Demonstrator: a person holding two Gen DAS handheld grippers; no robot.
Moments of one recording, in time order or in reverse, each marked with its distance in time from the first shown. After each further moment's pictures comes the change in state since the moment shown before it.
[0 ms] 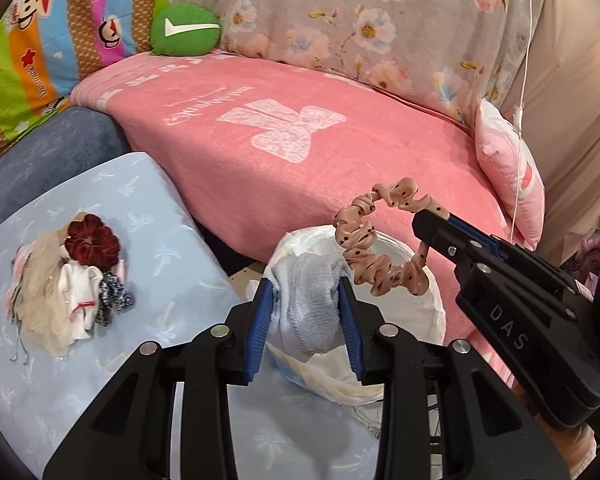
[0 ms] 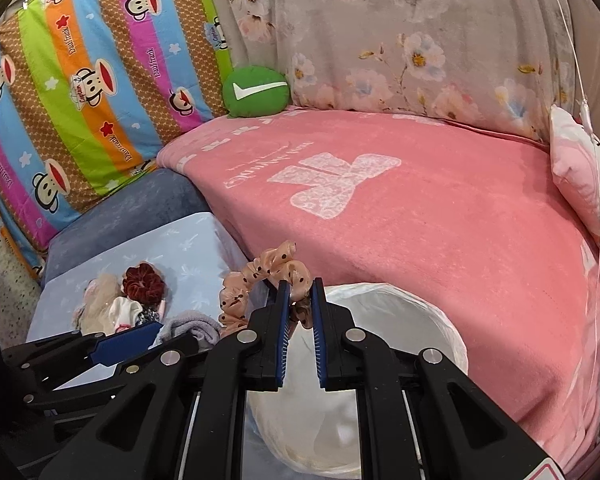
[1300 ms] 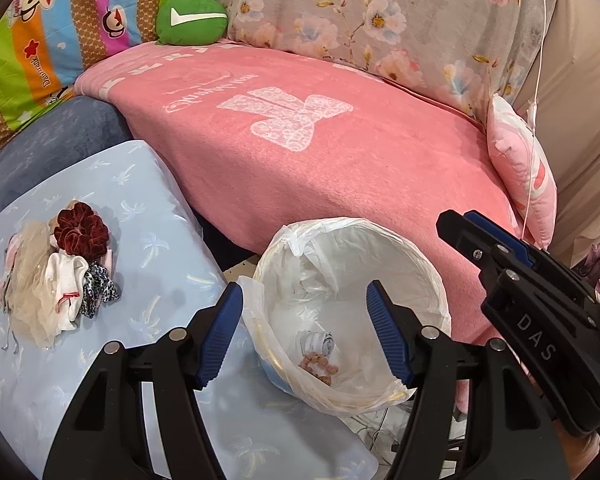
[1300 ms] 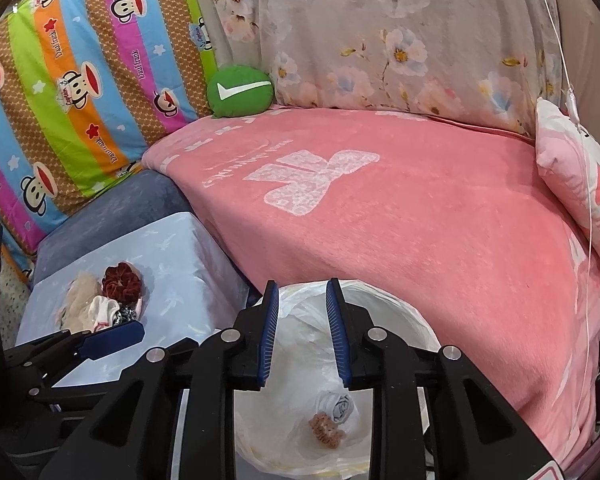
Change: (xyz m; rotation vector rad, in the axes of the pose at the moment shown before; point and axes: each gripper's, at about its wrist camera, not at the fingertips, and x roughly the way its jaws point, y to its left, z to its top) left arm 0.017 -0.009 -0.003 -0.037 0.023 0.040; right arm 0.003 -0.020 -0.003 0.002 -0.006 -0.024
